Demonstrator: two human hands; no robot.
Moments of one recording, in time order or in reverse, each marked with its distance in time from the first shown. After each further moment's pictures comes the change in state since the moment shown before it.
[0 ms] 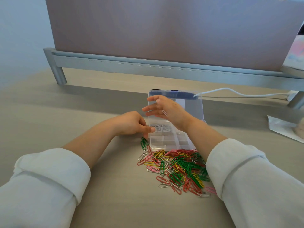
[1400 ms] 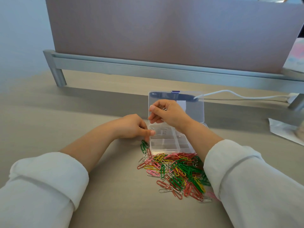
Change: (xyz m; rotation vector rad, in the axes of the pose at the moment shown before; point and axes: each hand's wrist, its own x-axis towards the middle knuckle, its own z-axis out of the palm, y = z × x) left_hand 0.005 -0.006 0.001 0.021 -0.032 0.070; right_hand 0.010 0.010 -0.002 -0.167 0.110 -0.070
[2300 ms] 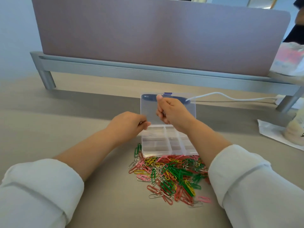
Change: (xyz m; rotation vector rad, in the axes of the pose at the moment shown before) left_hand 0.020 0.003 0.013 0.360 0.397 0.232; right_hand -0.012 -0.013 -0.026 0.026 0.107 0.036
